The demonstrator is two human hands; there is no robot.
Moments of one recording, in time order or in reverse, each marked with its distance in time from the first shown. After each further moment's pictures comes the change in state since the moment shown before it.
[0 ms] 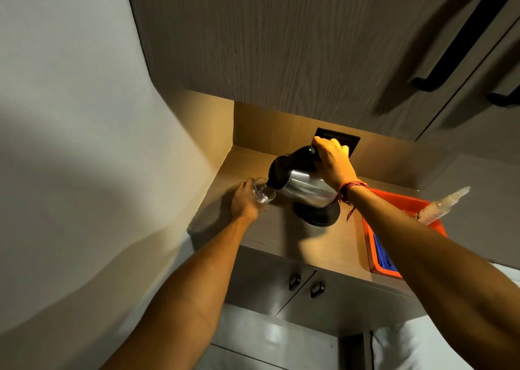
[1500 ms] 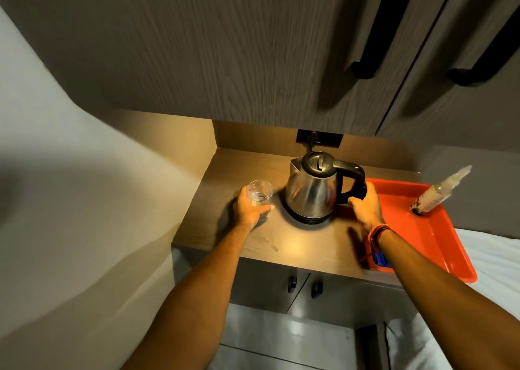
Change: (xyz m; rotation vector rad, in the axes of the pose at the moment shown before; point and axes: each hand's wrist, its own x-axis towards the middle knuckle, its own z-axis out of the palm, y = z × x) left_hand 0.016 0.020 0.063 -0.370 -0.039 -0.213; right_hand -0.104 0.143 0.067 0.821 0.041 0.893
